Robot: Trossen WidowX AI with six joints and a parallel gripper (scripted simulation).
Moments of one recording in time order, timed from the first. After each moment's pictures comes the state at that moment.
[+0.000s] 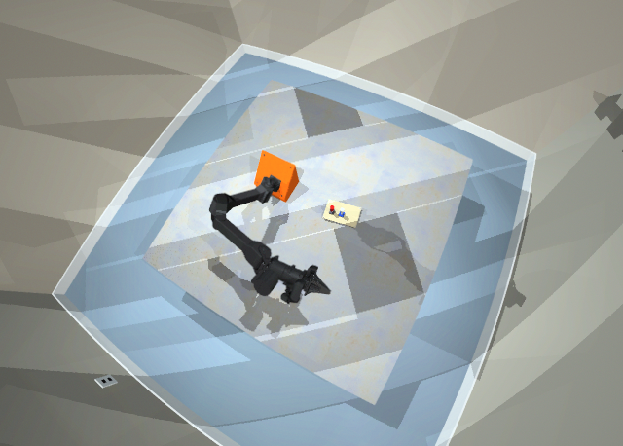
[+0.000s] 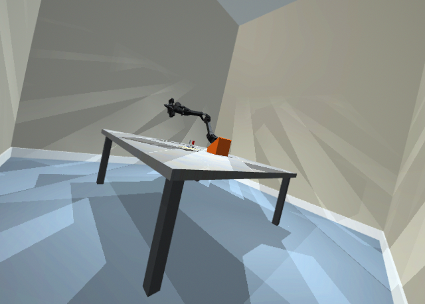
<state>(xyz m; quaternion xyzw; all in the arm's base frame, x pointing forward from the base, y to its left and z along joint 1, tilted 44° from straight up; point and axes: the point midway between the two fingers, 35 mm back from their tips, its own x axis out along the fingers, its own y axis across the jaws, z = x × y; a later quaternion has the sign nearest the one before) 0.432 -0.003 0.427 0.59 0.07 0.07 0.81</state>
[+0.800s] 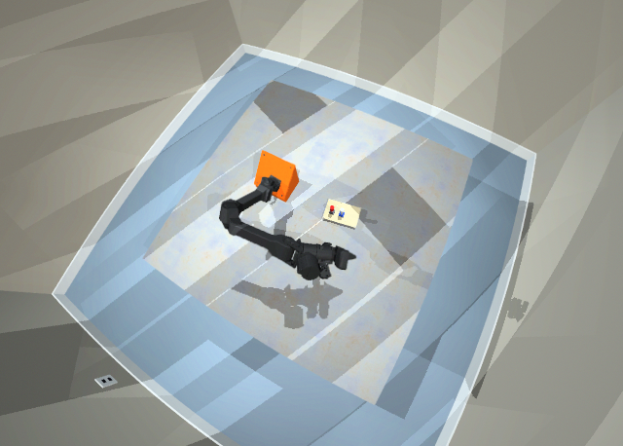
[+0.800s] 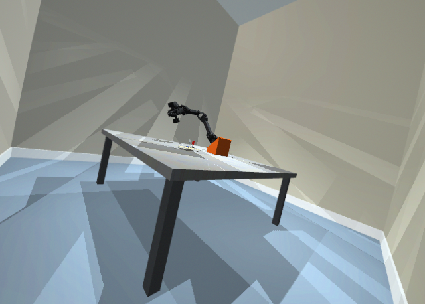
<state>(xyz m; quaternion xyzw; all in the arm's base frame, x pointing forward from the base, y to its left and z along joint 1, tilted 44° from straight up) 0.457 0.049 0.272 0.47 0.27 -0.08 0.84</state>
